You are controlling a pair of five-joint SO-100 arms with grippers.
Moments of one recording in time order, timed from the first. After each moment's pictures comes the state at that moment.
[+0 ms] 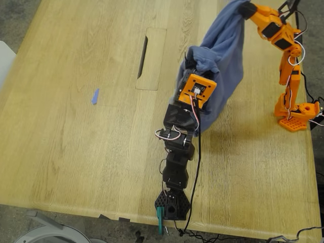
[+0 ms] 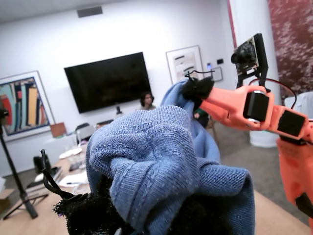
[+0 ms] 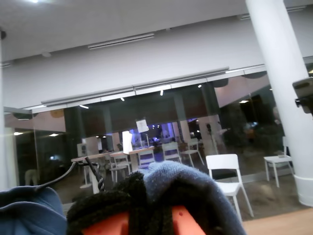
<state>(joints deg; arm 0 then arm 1) 19.0 85.8 -17.1 77.0 -72.9 -0.4 83.5 -6.4 44.8 -80.3</state>
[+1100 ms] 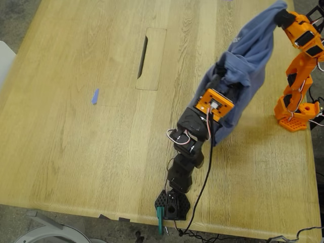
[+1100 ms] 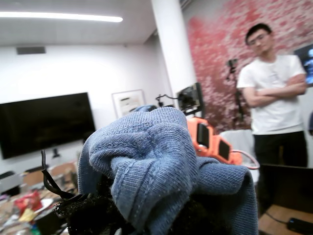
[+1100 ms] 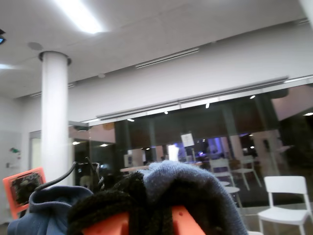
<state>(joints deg) 40.8 85.9 -17.1 69.2 -72.0 -17.0 93.4 -6.6 49.8 -84.0</state>
